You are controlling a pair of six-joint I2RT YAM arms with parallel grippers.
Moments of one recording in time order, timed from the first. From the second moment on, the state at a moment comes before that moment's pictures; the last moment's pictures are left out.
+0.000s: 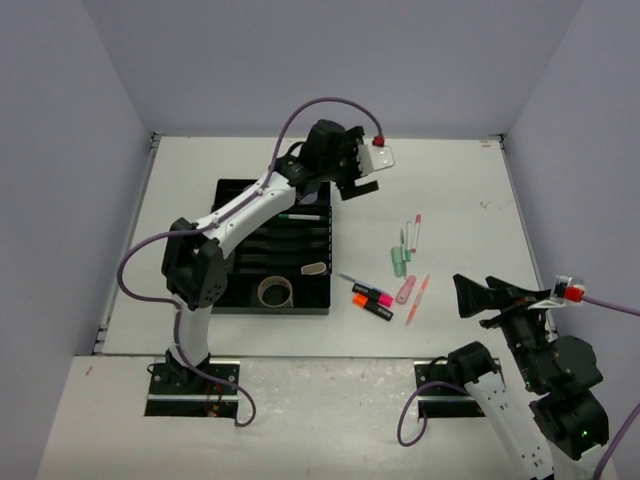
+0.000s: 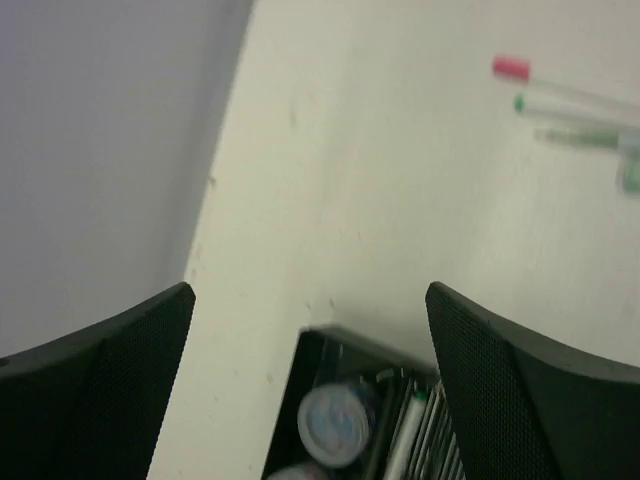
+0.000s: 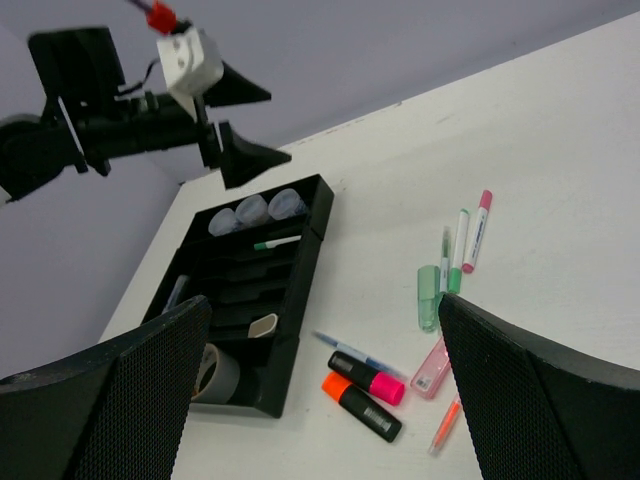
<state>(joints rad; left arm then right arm) -0.64 1.96 1.75 -0.32 0.27 0.77 0.40 0.01 0.83 -0.81 0.19 0.55</state>
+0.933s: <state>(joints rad) -0.93 2.49 2.18 -0.31 -0.22 -0.33 0.40 0.01 0.83 -0.81 0.19 0.55</state>
